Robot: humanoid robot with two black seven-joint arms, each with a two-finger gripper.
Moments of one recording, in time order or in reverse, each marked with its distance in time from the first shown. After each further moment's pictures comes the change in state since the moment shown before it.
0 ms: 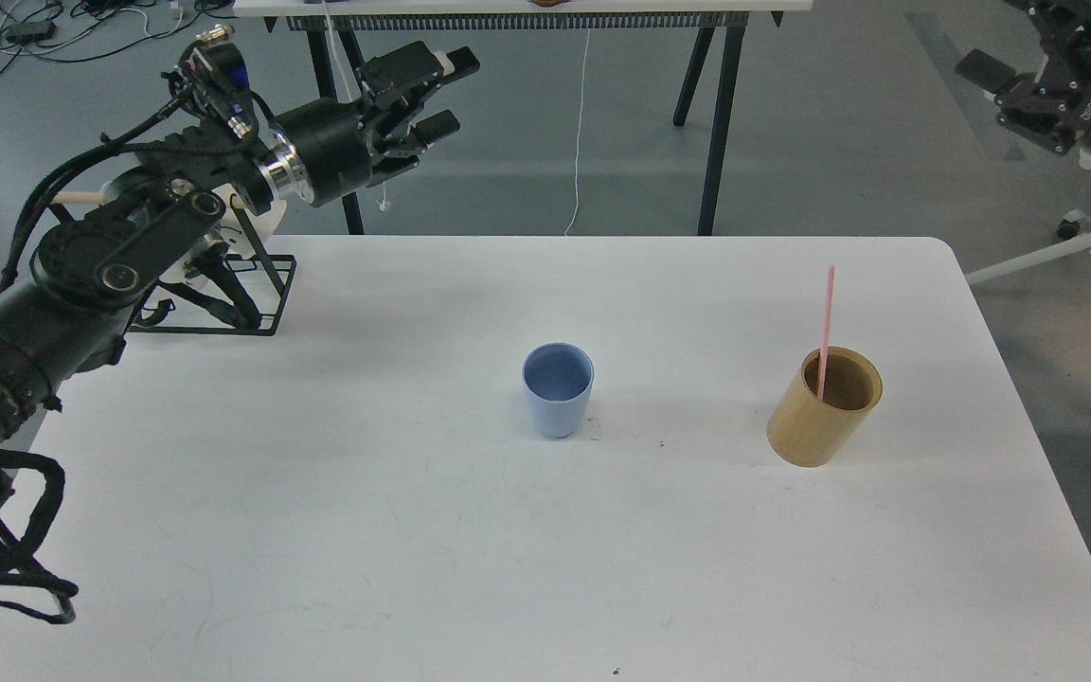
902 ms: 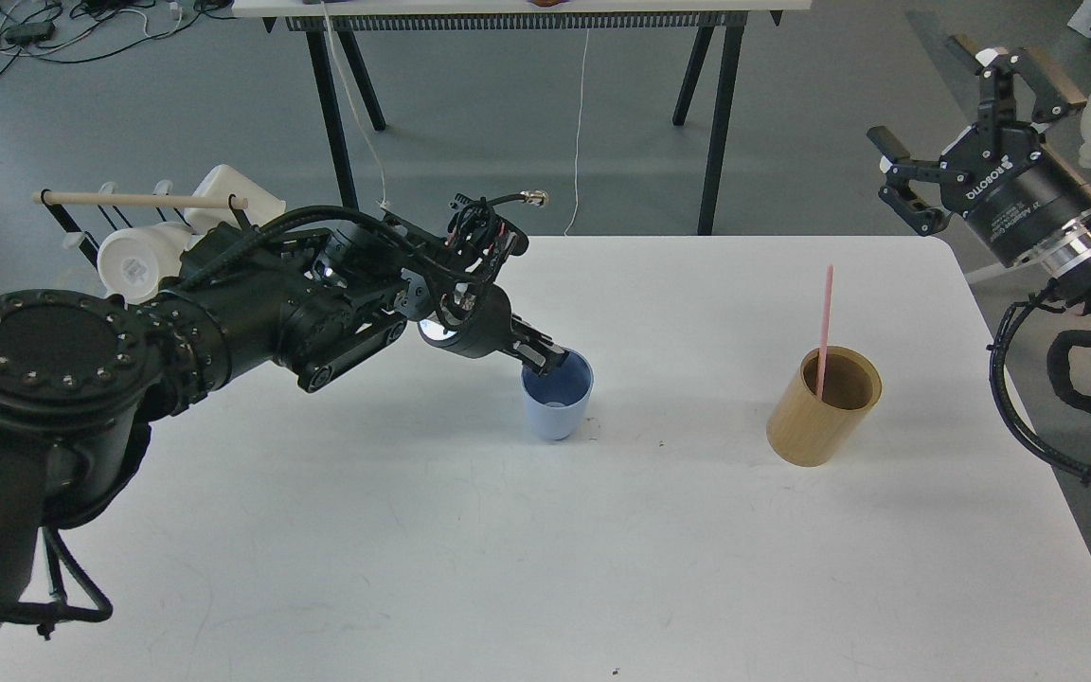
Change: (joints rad) left arm -0.192 -0.348 0.773 0.166 0.663 0.014 0.000; right arm -0.178 0.294 0.014 -0.095 0.731 0.152 0.000
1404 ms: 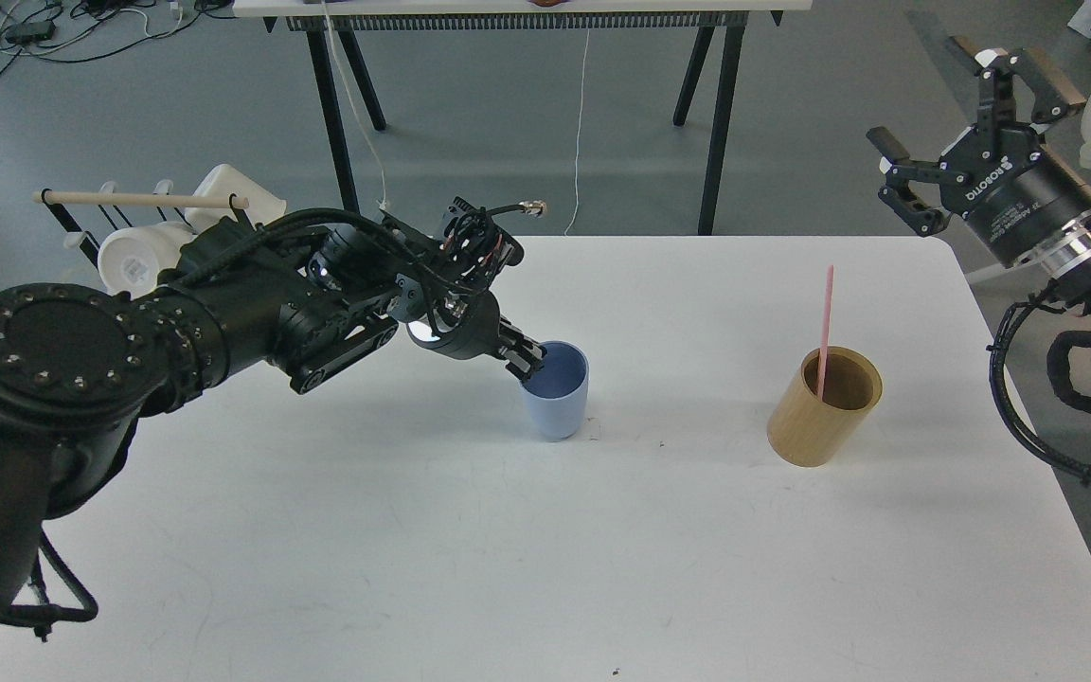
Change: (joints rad) left arm -0.020 0.000 0.173 0.001 0.003 0.064 0.000; right arm -0.006 0.000 -0.001 -0.001 0.002 0.000 0.000
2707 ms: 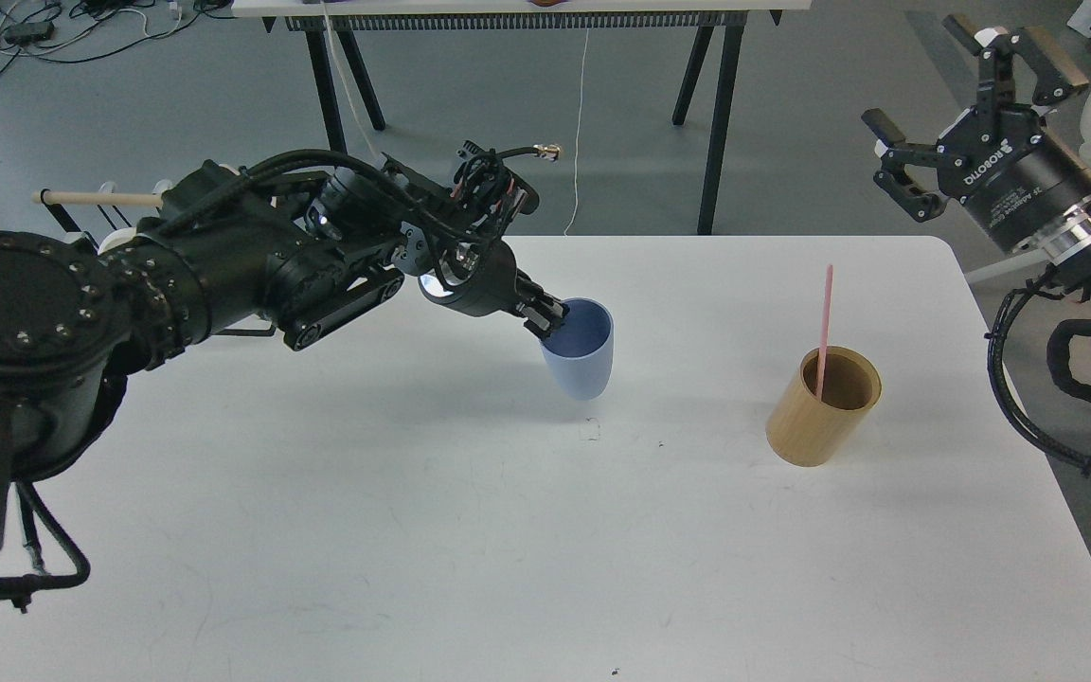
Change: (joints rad) left arm -0.093 0.008 -0.021 -0.003 0.013 -0.005 0.000; right arm 0.018 -0.009 0.006 0.023 0.001 0.000 0.000
